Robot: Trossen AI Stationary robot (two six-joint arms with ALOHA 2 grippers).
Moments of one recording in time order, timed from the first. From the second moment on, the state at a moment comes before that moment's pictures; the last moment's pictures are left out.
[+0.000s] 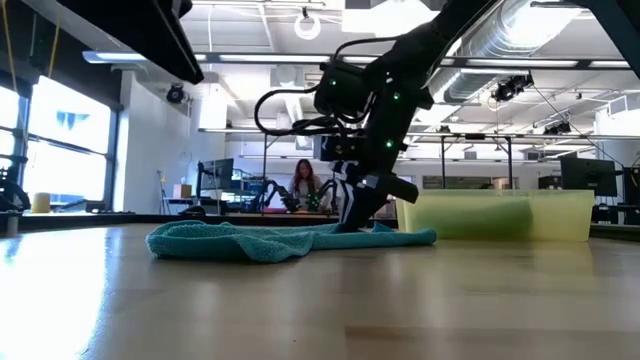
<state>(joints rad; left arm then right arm) -0.52 1.60 1.14 -0.71 -0.65 -0.53 -0.18 2.00 1.26 -0.41 0.05 -0.54</state>
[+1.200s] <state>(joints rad) -0.33 1.81 1.14 -0.37 -0.11 -0.08 -0.03 1.86 1.26 -0.60 0.07 -0.06</state>
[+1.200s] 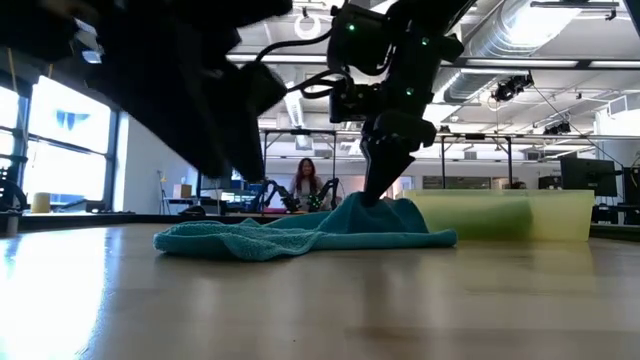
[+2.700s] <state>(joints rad) -0.40 1.61 1.14 -0.56 -0.41 -0.51 0.16 1.86 1.26 -0.71 0.49 -0.27</state>
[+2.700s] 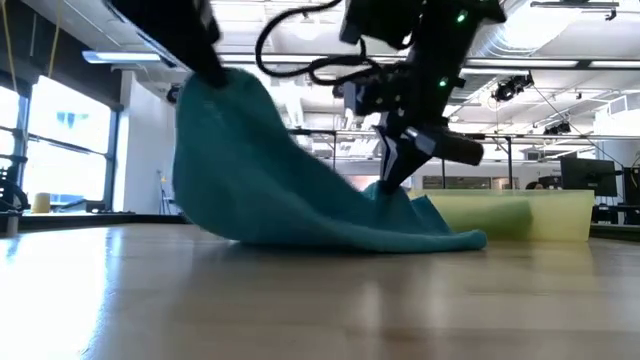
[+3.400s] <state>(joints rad) -0.43 1.74 1.14 -0.68 -0.56 -0.73 0.30 1.86 1.26 -0.72 0.33 -0.08</state>
